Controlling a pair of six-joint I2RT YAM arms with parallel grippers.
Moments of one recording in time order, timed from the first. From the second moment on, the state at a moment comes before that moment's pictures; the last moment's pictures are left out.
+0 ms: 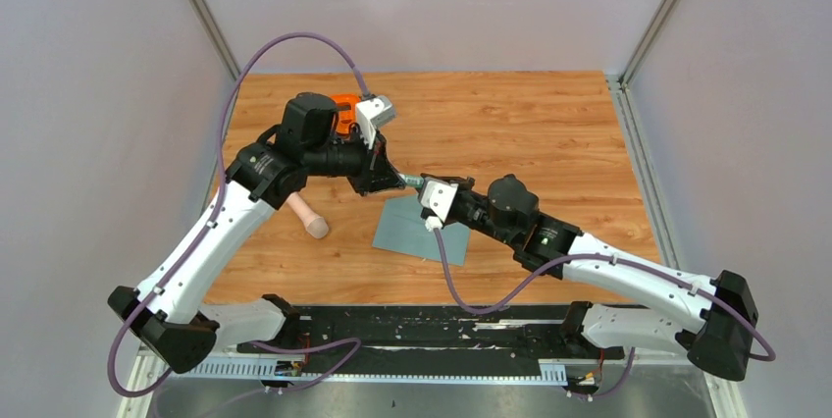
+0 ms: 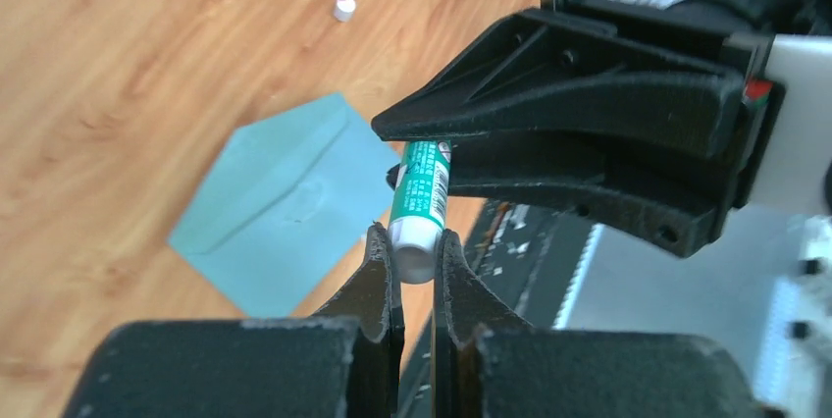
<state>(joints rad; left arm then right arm) -0.61 1.19 1.42 -0.80 0.57 0.01 1.03 1.07 0.83 0.17 -0.01 -0.66</state>
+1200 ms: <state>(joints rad) -0.74 0.88 1.27 -0.92 0.55 1.41 0.94 1.11 0.89 0.13 -0.34 -0.44</state>
